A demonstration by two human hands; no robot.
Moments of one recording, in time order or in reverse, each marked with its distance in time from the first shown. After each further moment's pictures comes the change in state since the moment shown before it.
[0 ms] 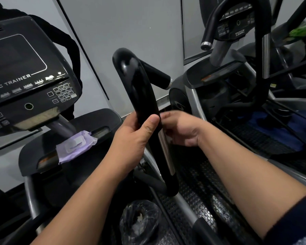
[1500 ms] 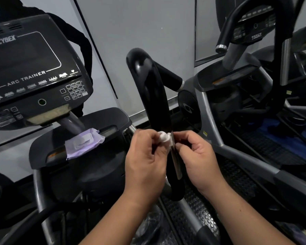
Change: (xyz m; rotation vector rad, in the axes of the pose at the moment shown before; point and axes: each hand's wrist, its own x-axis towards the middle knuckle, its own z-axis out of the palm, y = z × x) left_hand -0.037 -0.027 0.024 0.302 0.339 0.434; right_hand -0.050 0.059 0.037 -0.180 0.518 -0.476
